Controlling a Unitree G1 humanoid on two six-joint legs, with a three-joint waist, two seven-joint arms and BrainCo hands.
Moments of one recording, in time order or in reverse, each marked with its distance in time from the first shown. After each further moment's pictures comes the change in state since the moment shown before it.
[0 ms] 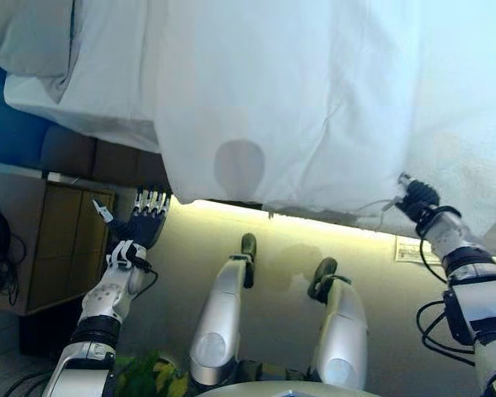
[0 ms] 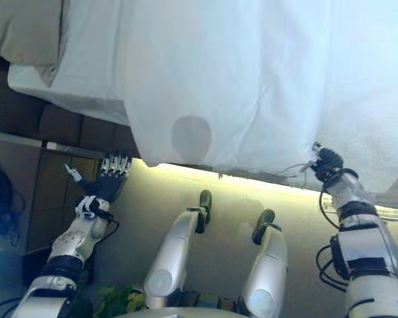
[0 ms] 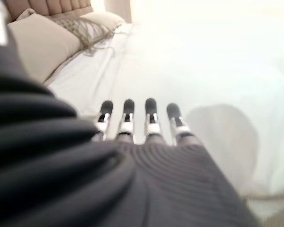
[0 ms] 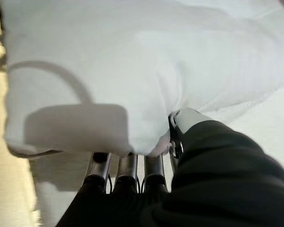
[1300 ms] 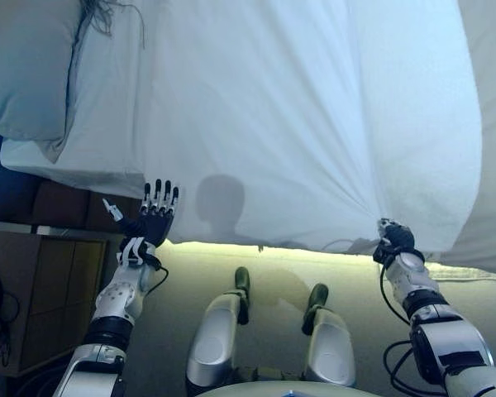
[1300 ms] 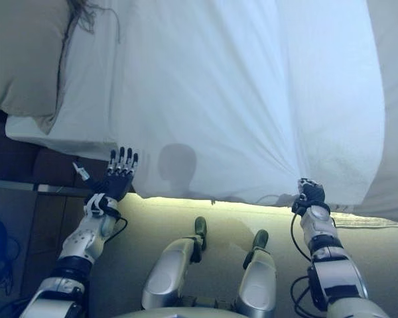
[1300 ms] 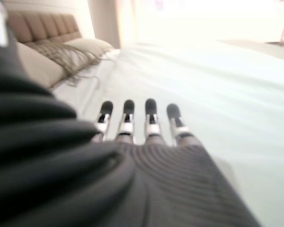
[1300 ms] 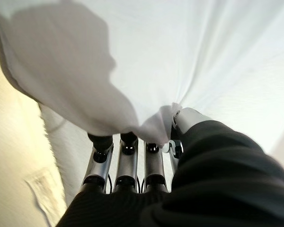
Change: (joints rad) left arm 0.030 -0.043 -0.003 -0.115 0.003 -0.113 0.118; right arm 0.291 0.167 -0.113 -0.139 -0.436 -0.254 -0.458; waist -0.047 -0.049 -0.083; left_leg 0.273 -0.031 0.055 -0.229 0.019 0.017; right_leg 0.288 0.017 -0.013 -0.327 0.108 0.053
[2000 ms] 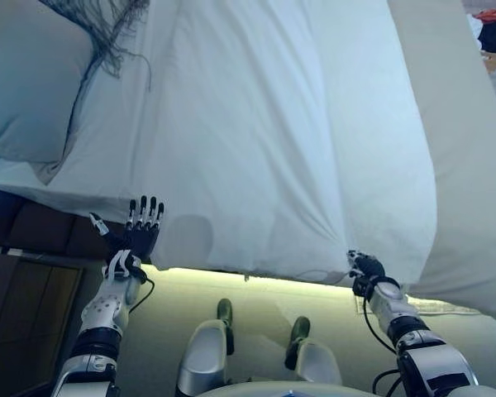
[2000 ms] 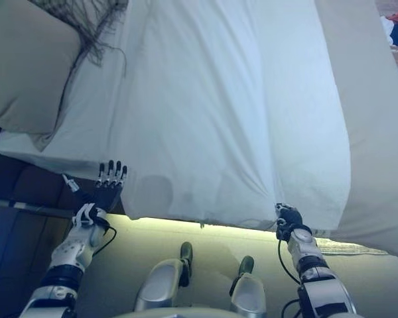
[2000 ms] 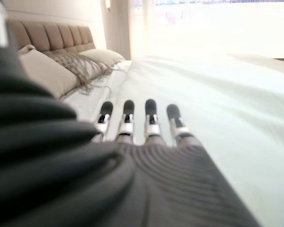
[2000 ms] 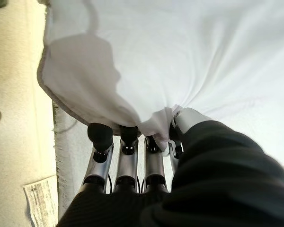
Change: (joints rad) left arm 0.037 0.006 0.069 0.094 0.082 0.044 -0.010; right arm 0.086 0.104 0.039 0.041 -0.107 0.086 0.170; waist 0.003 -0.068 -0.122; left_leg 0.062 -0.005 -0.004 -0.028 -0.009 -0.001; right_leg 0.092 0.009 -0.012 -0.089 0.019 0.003
